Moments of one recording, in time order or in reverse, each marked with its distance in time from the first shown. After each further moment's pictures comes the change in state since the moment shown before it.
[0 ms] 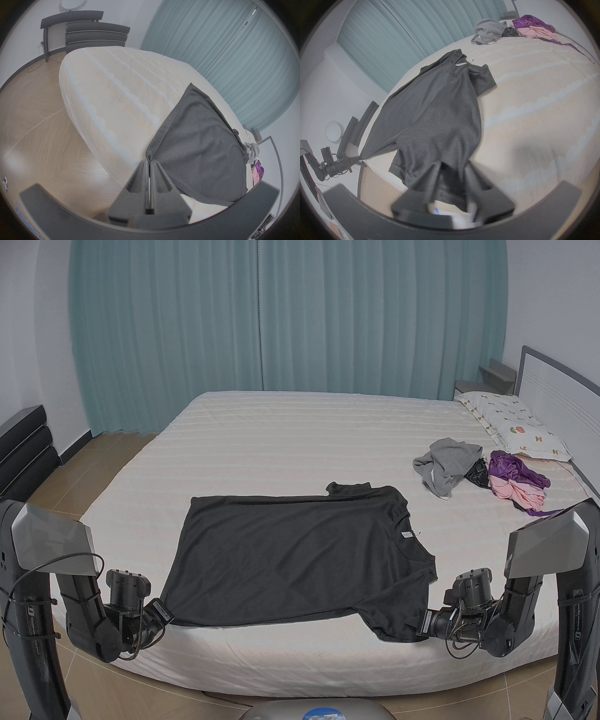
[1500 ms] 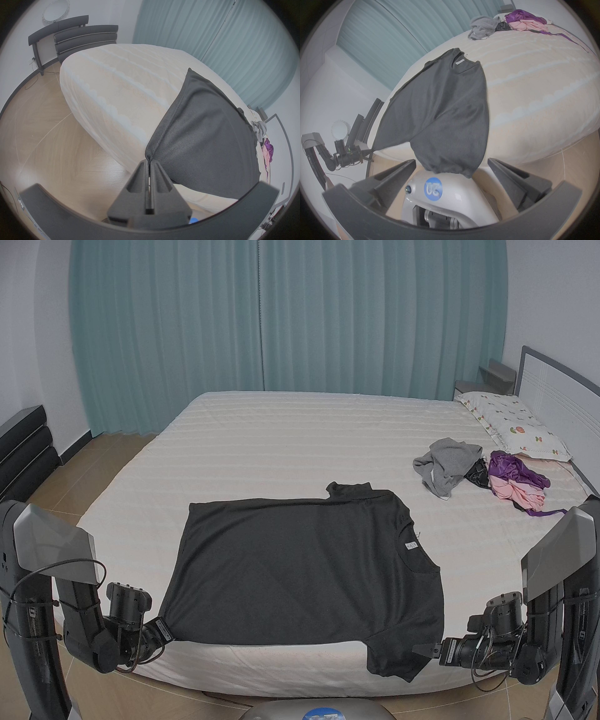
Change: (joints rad) left arm -0.021 0.001 0.092 0.000 0.002 0.128; right arm -0.011 -0.040 0.414 -0.333 0.074 0.017
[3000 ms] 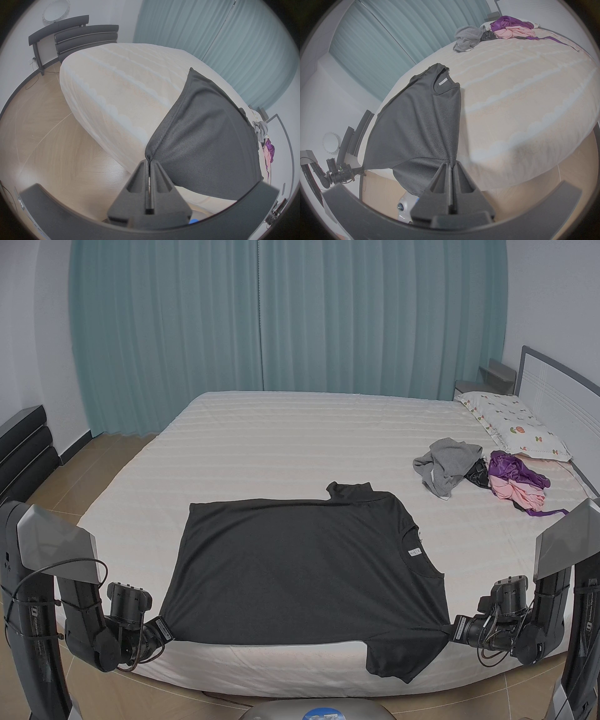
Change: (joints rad) left arm 0.010 0.019 -0.014 -0.001 0.001 0.003; right arm -0.135 -0.020 -0.153 0.151 -0.040 -0.033
